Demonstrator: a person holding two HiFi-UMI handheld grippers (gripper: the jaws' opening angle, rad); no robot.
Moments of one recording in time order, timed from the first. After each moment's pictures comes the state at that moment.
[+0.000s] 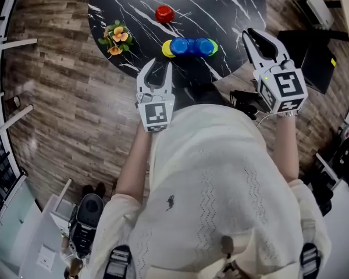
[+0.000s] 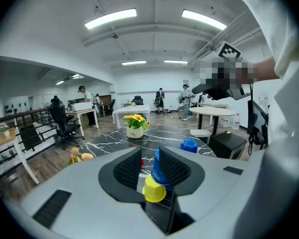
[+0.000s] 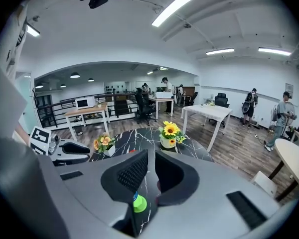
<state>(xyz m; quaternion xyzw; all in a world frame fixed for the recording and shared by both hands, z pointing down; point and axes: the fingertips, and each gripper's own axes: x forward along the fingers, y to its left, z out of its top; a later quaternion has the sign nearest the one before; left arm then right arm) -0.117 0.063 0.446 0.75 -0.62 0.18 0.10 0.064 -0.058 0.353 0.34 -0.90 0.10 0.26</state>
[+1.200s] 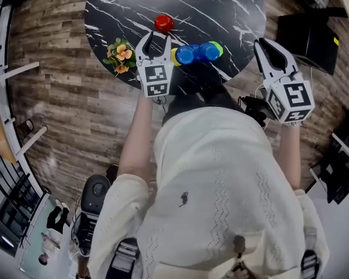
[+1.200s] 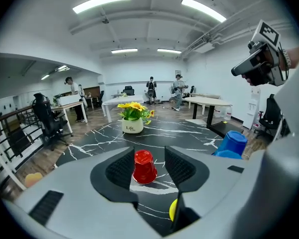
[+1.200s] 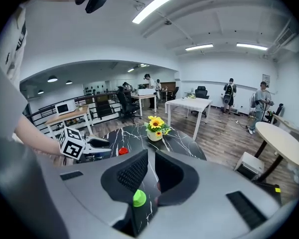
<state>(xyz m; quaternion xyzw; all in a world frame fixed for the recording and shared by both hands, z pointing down) -0.153 -0.067 0.508 0.78 -0.57 0.24 0.14 0.090 -0.057 0.365 0.44 -0.85 0.16 0.26</state>
